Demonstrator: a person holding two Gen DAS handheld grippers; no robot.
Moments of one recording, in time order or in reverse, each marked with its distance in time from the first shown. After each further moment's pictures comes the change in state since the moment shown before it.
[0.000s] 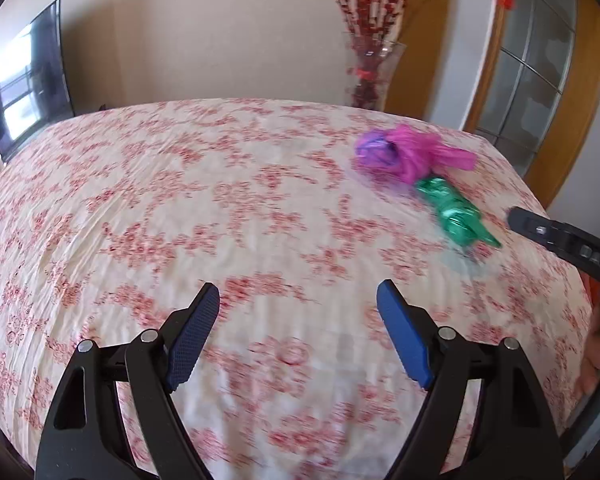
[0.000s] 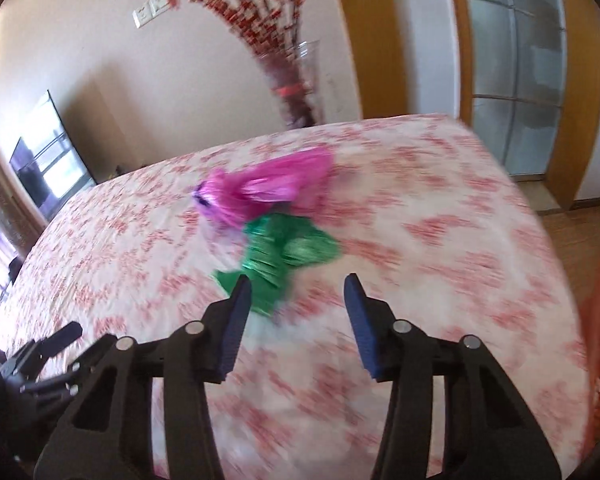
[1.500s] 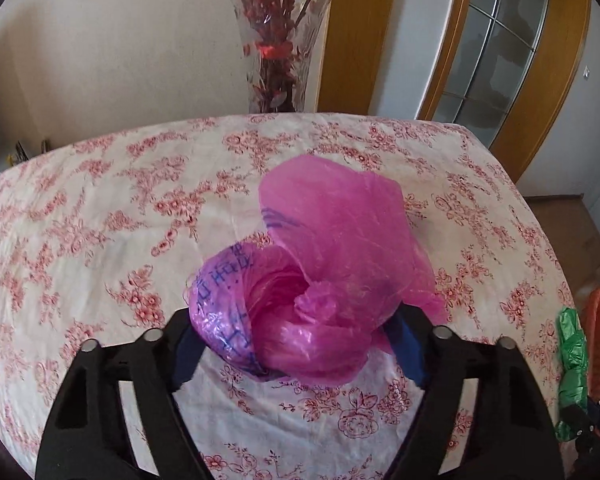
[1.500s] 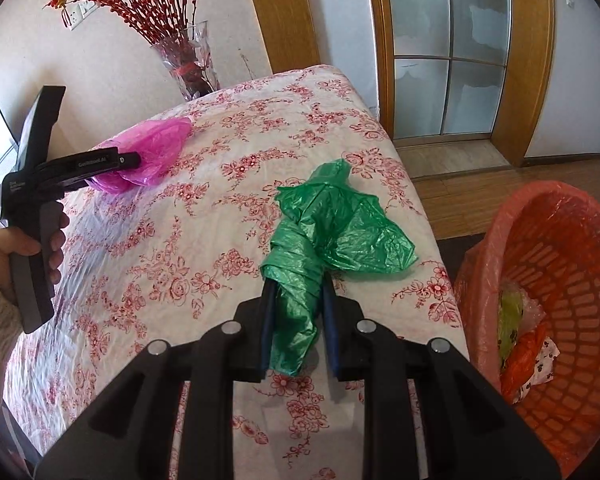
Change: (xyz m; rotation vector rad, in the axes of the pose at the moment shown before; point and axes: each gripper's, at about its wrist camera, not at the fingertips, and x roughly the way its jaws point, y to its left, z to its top) left arm 0.140 -0.110 0.111 0.151 0.125 -0.144; right arm -0.041 -0.134 -0.046 0.110 0.075 -0.169
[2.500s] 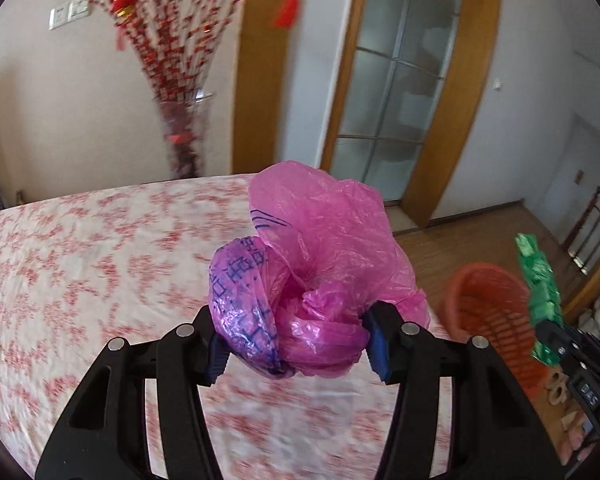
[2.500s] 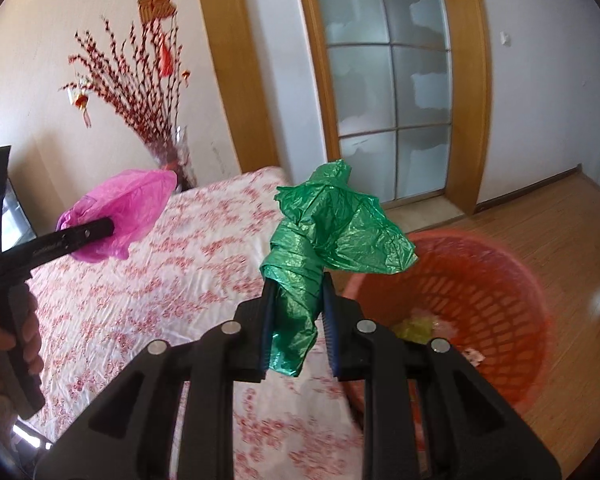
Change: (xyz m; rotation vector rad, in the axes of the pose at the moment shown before) left arm -0.171 -0.110 -0.068 0.117 -0.224 -0.200; right arm -0.161 -0.052 -0.033 0.065 -0.315 -0.100
